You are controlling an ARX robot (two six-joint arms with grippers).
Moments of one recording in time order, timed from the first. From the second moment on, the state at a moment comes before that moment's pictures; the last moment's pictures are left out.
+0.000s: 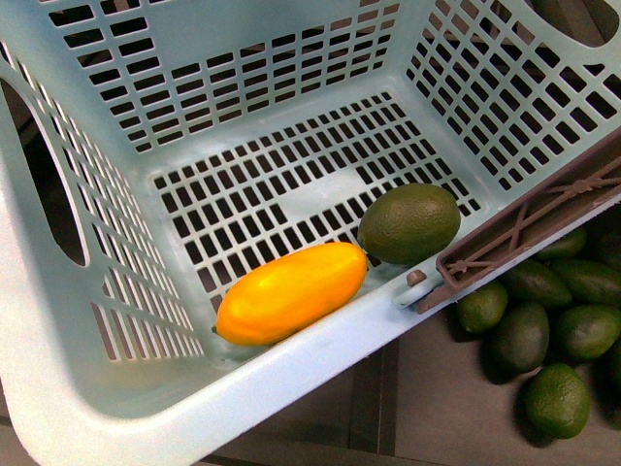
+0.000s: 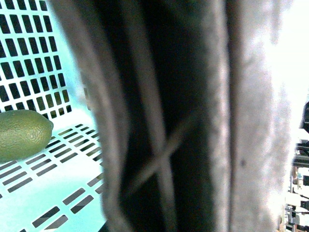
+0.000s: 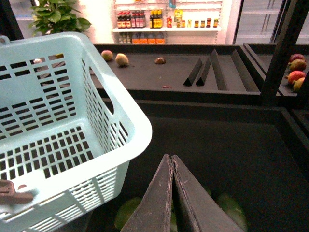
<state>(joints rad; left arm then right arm) -0.75 1.61 1.22 -0.10 0.05 -1.10 0.00 0.47 0.05 0.42 0.00 0.01</state>
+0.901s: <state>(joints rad) -0.75 1.61 1.22 -0.10 0.05 -1.10 0.00 0.03 0.02 0.01 0.00 0.00</state>
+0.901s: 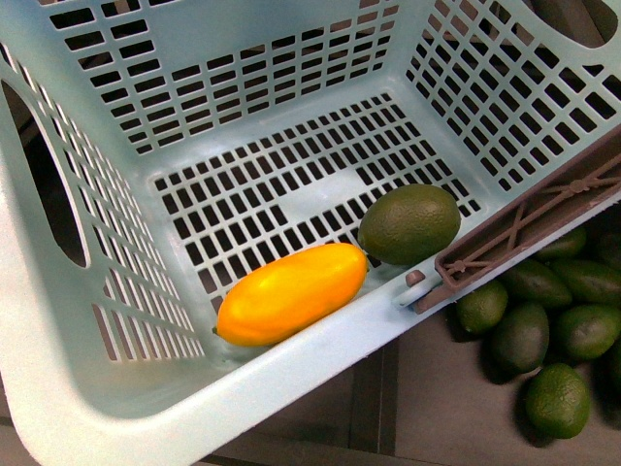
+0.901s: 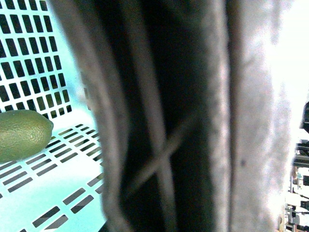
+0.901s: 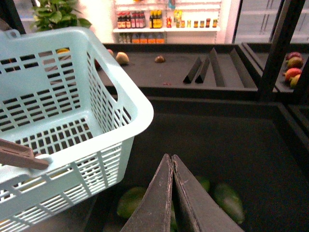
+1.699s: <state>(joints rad) -0.75 1.61 1.22 -0.10 0.05 -1.10 0.00 0.01 0.02 0.00 0.00 0.00</state>
